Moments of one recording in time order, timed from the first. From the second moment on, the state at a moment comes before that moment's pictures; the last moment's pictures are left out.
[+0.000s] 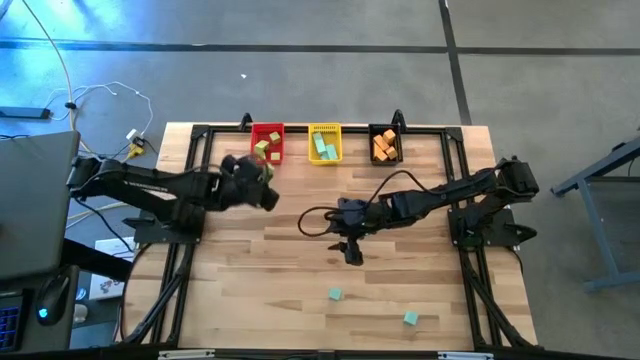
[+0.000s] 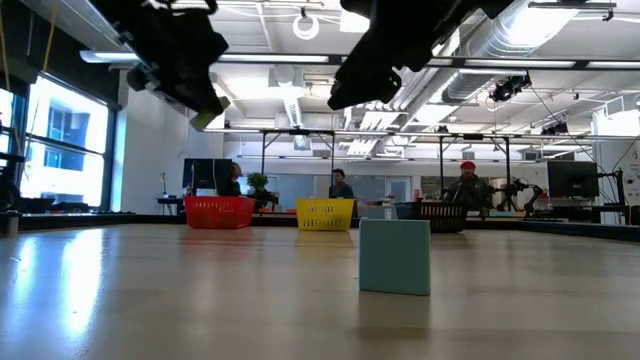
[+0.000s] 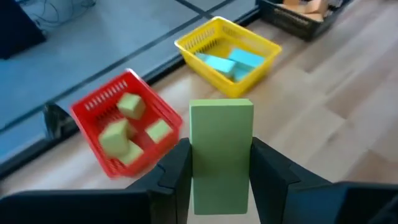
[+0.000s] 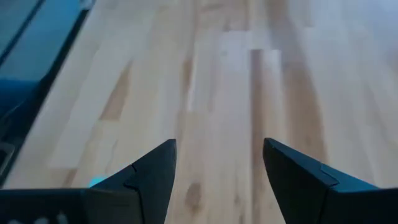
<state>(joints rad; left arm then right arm) 0.08 1.12 0.78 -0.56 -0.79 -0.60 0.16 1.62 1.10 -0.19 -0.05 0.11</state>
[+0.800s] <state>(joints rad) 0.69 1.36 0.78 -0.19 -0.45 -0.21 0.15 1.62 1.10 -0.17 0.15 0.25</state>
